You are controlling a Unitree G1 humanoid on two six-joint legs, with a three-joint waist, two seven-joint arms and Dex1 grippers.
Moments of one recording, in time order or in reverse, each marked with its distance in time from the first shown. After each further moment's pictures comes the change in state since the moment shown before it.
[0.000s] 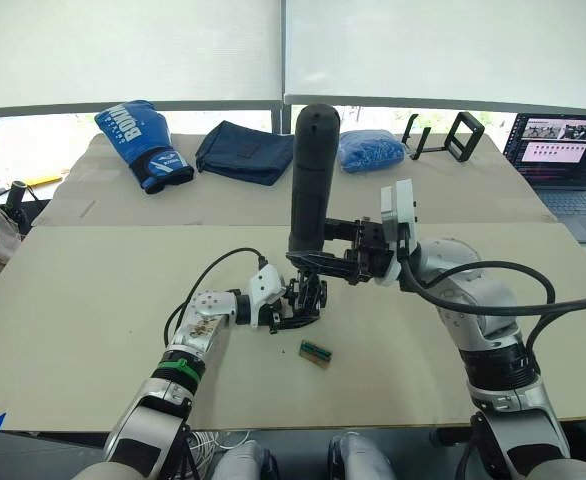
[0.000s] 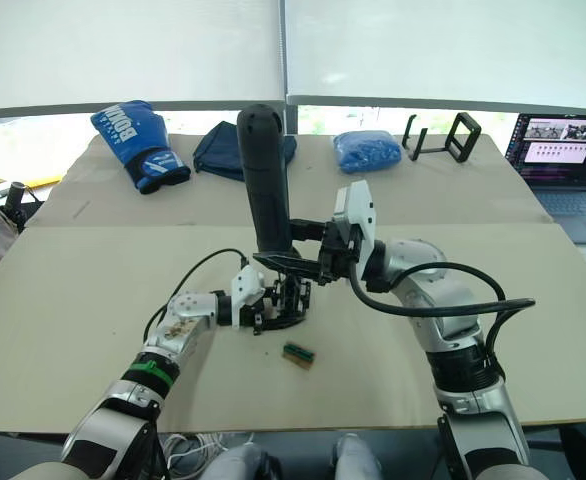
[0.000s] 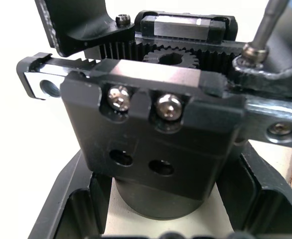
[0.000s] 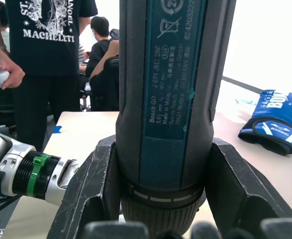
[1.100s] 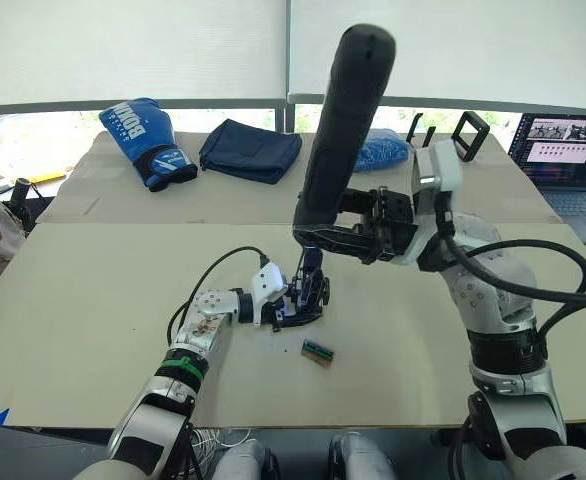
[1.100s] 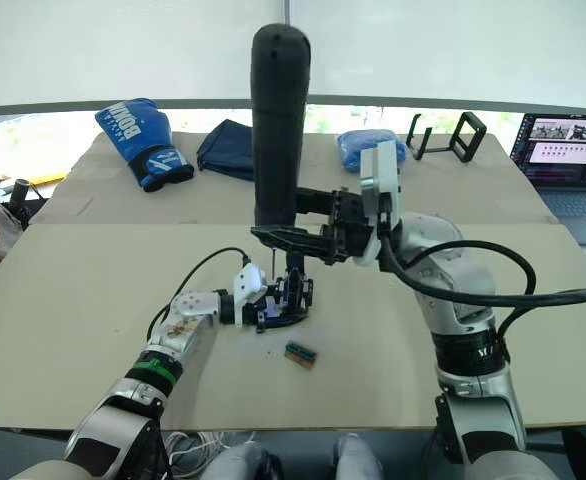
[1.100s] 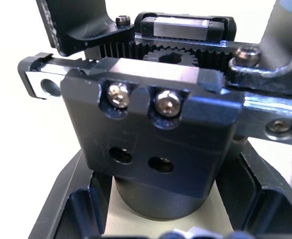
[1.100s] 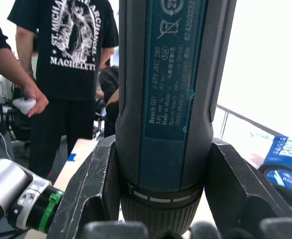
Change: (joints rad) left arm -0.015 -0.016 0.004 0.022 0.001 0.001 0.017; right arm -0.096 0.007 -0.112 -0.037 0.132 0.024 0.059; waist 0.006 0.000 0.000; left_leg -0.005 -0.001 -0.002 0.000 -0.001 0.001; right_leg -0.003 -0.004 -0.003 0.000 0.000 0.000
